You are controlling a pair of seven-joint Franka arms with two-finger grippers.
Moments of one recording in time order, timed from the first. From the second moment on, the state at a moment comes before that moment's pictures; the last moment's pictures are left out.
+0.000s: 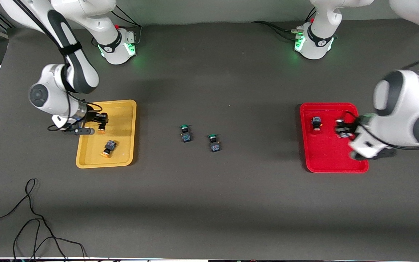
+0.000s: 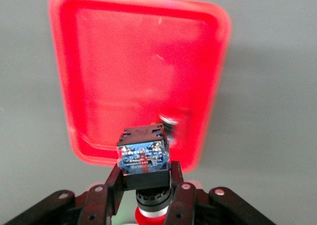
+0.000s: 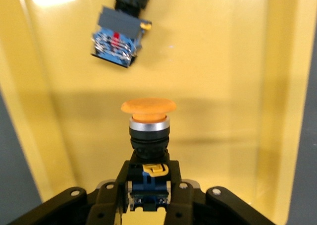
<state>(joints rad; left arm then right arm) -0.07 0.31 0.07 -1.76 0.00 1.74 -0.05 0.15 0.13 -0.15 -2.50 0.12 2.46 -0.05</state>
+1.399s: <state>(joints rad) -0.12 0.36 0.18 -1.89 -0.06 1.93 0.14 0.14 -0.15 -0.19 -1.88 0.06 1.80 -0.05</state>
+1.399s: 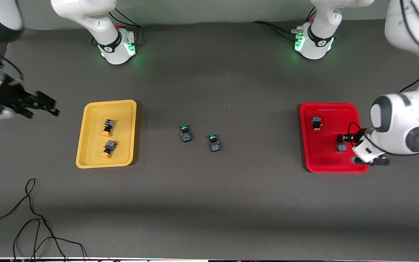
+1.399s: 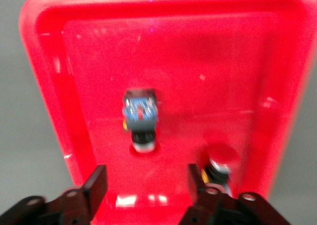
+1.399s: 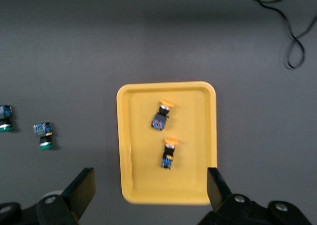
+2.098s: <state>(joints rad) -0.08 -0.03 0.05 -1.75 0.06 1.69 0.08 0.11 -0.16 -0.13 -1.68 0.05 1.62 -0.02</state>
